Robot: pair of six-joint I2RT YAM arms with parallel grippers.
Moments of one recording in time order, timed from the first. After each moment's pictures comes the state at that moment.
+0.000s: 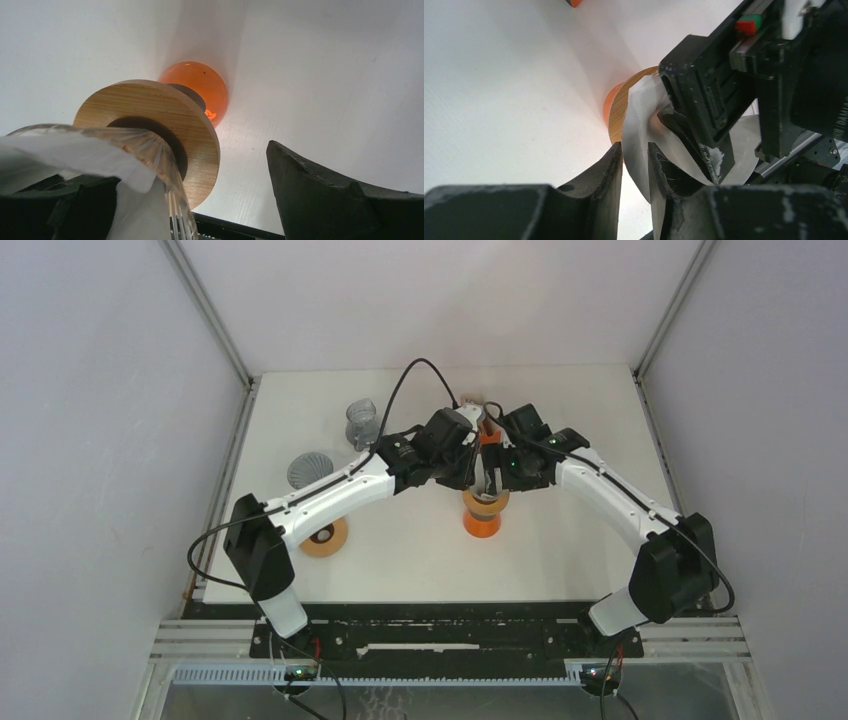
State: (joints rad) left arm -0.90 1.71 1.55 -0.62 -0.08 -0.43; right arm 0.49 1.49 1.24 -0.84 0.03 0.32
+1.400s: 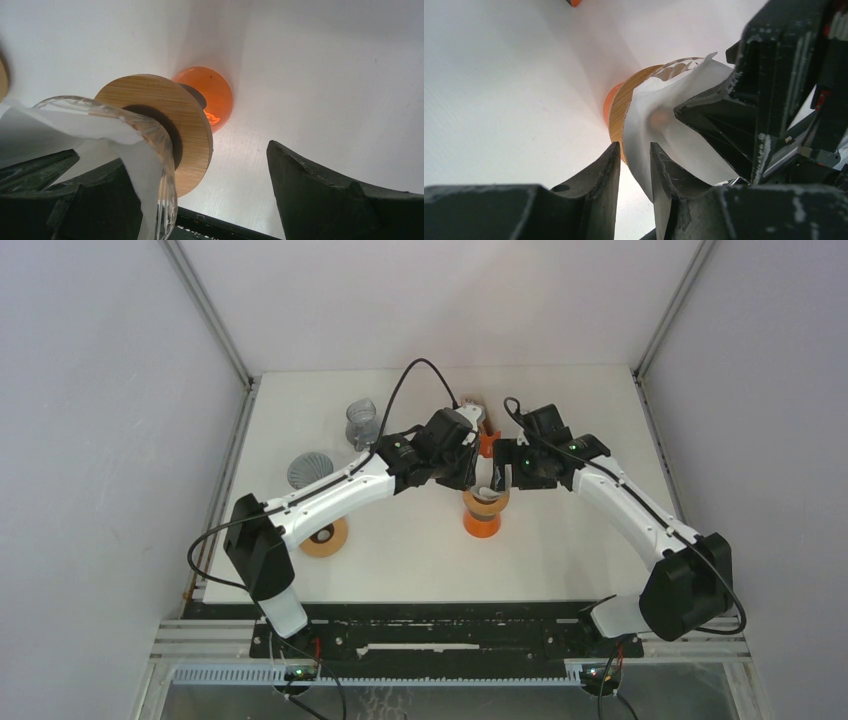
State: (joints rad) left arm -0.90 1.71 1.55 -0.62 -0.08 -0.43; right arm 0.41 1.40 1.17 -0.79 -0.06 0.33
